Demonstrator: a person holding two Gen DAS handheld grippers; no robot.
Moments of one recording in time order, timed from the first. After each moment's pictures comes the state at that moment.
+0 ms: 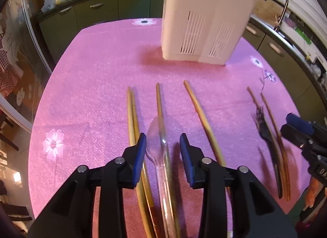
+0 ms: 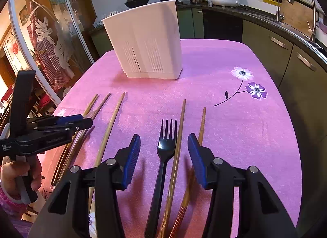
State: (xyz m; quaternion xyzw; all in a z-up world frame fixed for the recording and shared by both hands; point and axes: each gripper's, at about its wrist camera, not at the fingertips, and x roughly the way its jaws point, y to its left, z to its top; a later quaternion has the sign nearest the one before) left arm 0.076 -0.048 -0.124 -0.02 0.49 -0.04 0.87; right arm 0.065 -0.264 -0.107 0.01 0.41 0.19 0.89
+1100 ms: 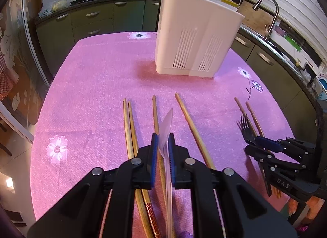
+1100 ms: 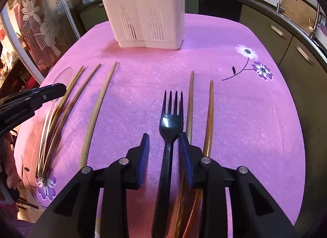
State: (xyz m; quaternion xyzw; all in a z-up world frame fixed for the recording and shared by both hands) left arm 0.059 -0.041 -0.101 -0.04 0.45 -0.07 0.89; right arm 0.074 -0.235 -0.140 -0.03 0.49 0.14 0.86
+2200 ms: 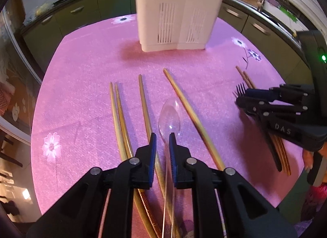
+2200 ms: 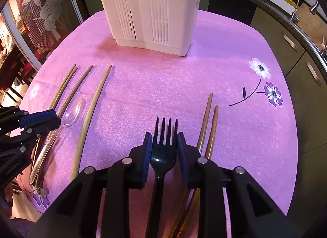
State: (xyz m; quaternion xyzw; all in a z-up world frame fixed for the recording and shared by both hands) left arm 0.059 -0.063 -0.116 0.03 0.51 -0.10 0.86; right arm 0.117 -0.219 -0.134 -0.09 0.52 0.16 0.84
